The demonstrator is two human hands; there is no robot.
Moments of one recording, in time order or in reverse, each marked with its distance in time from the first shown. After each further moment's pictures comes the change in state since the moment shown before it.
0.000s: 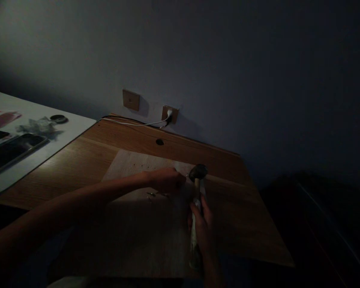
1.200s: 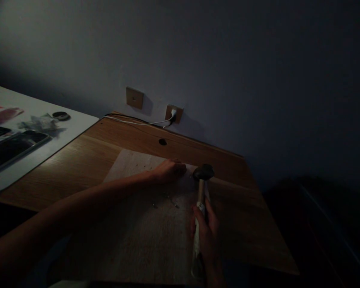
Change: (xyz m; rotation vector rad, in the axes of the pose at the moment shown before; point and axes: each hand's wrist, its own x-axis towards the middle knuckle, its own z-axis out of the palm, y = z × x) left_hand 0.015 -0.046 0.021 -0.072 0.382 -0.052; right_hand -0.009 -0.006 -0.001 -0.022 -0.021 -0.098
